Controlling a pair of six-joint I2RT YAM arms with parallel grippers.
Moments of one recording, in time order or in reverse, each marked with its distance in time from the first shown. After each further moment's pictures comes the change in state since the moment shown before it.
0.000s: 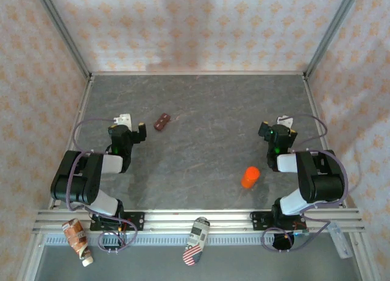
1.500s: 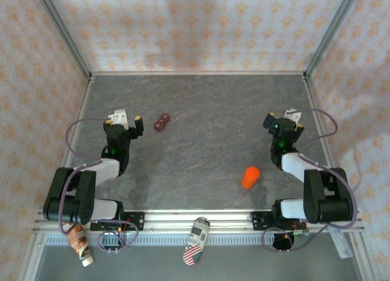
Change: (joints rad) left arm -0.013 -0.201 -0.008 -0.054 -0.051 0.006; right arm -0.010 -0.225 0.116 -0.264 0.054 0.073
